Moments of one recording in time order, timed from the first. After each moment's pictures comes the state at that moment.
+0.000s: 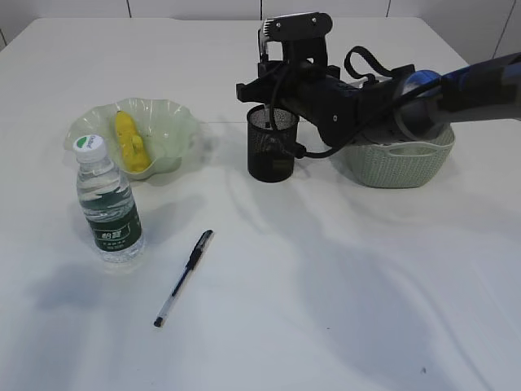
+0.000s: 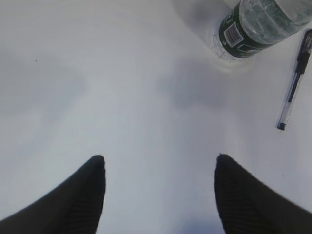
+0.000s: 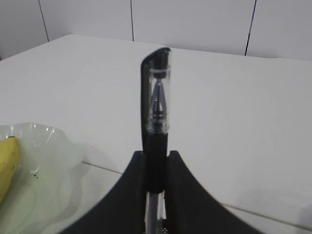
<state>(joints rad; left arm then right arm) 0.08 1.08 -0.86 -0.15 0.98 0.00 0.41 2.25 -1.59 0.21 -0.41 -0.21</state>
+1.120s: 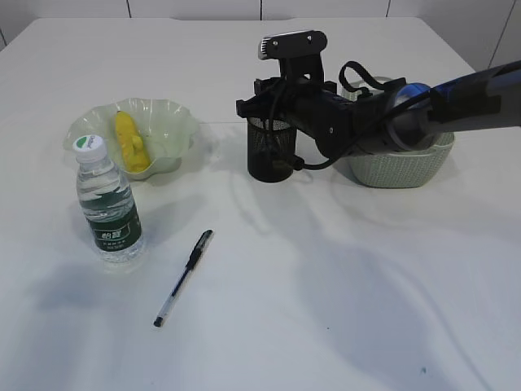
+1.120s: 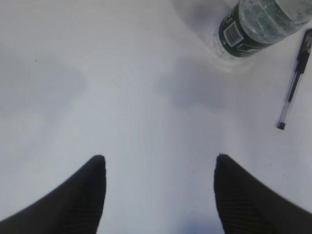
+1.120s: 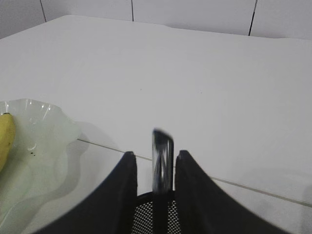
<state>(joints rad) 0.08 1.08 -0.86 -0.15 0.98 0.00 0.41 2.29 -1.59 0.21 -0.39 -0.20</state>
